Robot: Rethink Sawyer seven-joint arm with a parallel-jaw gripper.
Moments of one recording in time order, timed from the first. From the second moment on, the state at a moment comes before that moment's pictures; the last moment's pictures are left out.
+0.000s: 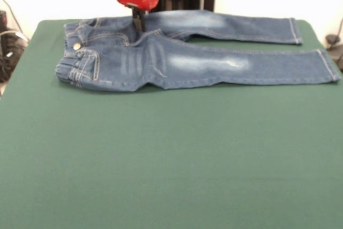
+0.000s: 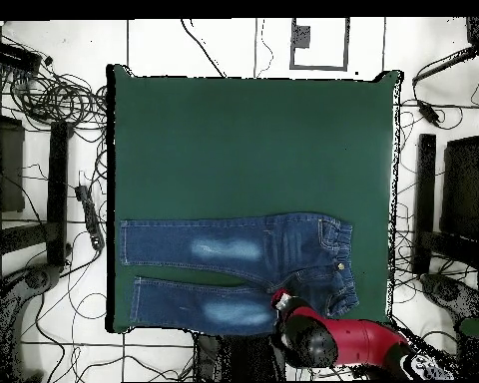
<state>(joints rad) -0.71 -0.53 0.09 2.11 -0.71 0.01 2.39</state>
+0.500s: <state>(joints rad) -0.55 -0.55 0.06 2.10 -0.70 0.01 2.39</state>
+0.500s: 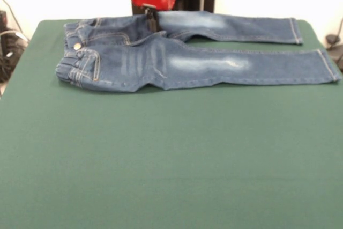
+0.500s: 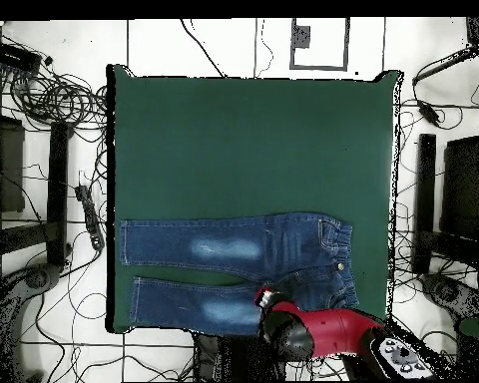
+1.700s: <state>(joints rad) -0.49 -0.72 0.06 2.09 -0.55 0.13 2.39</state>
